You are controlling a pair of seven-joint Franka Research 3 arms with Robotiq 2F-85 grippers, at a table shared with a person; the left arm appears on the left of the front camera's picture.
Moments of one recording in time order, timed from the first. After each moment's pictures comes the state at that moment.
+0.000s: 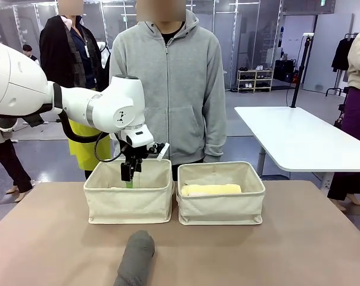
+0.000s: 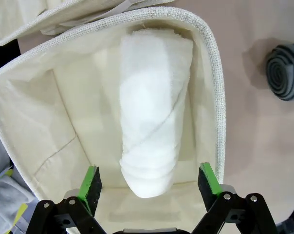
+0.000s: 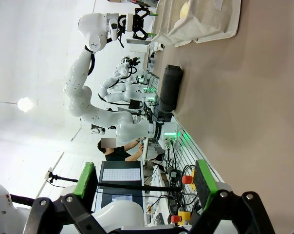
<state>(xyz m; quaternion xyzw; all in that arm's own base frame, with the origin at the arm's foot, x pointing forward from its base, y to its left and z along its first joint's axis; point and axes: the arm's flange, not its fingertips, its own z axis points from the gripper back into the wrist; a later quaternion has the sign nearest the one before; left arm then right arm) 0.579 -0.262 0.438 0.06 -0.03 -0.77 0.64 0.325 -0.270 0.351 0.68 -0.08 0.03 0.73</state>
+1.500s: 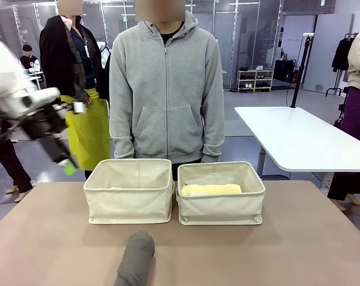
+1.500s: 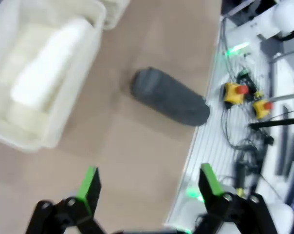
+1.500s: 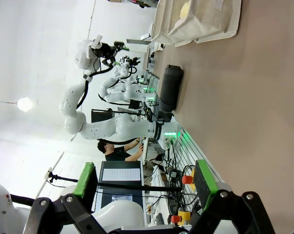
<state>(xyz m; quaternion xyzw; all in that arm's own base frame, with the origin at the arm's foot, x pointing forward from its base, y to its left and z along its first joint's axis) 0.436 -0.032 0.528 -0.29 -0.10 -0.50 0.81 0.325 -0.270 0.352 0.68 -0.08 0.03 0.73</state>
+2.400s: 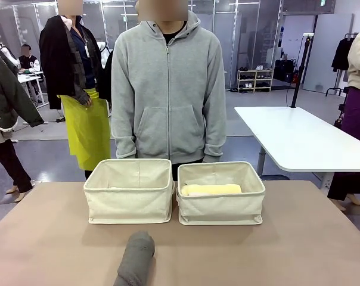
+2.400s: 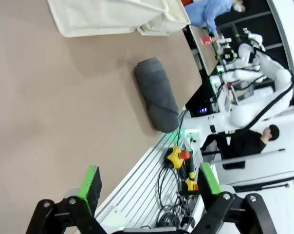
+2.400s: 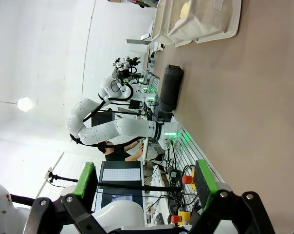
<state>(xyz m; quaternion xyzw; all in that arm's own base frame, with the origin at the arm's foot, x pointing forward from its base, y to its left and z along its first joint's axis) 0.281 0.179 0.379 -0.50 -0.17 -0.13 0.84 0.325 -0.270 0.352 0.68 -0.08 0.03 0.73</state>
